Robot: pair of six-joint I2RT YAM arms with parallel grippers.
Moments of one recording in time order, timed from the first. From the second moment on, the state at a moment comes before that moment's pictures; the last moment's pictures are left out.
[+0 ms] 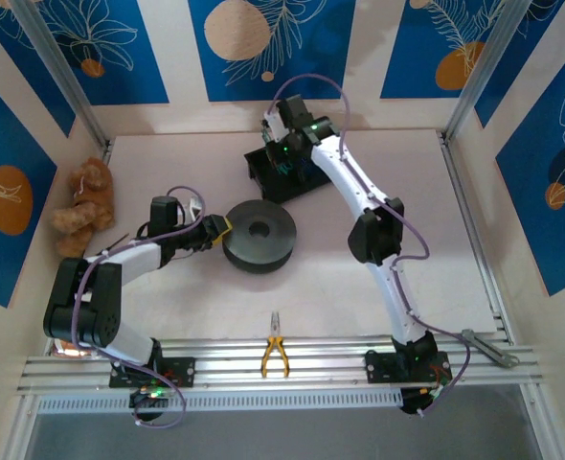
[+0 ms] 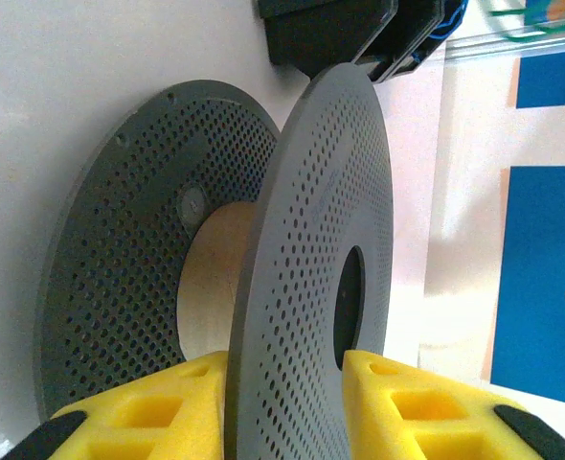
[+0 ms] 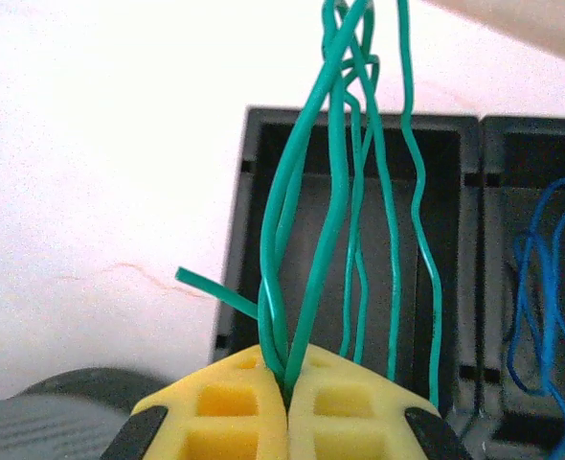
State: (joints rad) left arm -0.15 1.51 0.66 0.16 0.75 -0.88; right arm 0.50 2.39 2.56 -1.04 -0.13 0.03
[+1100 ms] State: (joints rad) left arm -0.31 1.35 0.86 -0.13 0.55 -0.88; right arm 0.28 1.23 1.17 -0.75 -0.47 0.42
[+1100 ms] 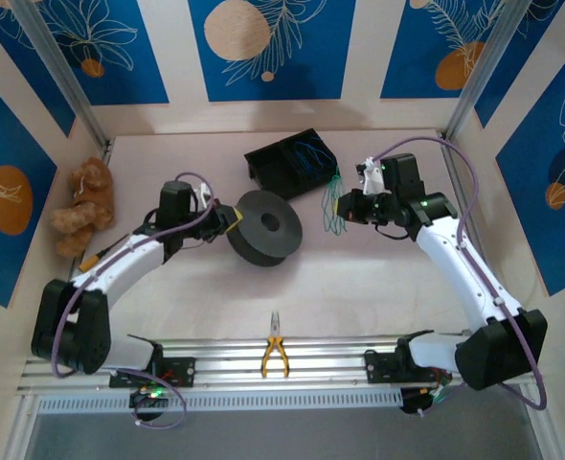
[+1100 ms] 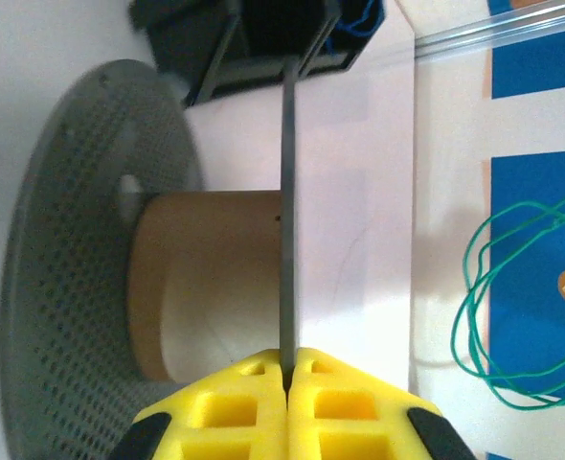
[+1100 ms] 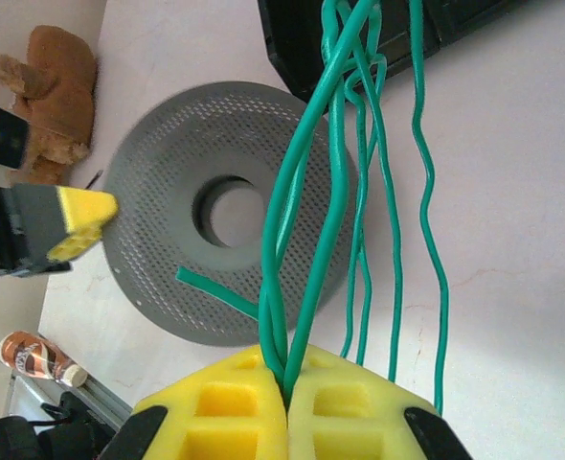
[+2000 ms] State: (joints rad) left arm -0.63 1.68 1.61 -1.00 -0.21 -0.41; right arm 0.29 1.17 1.05 -0.71 -0.56 0.46
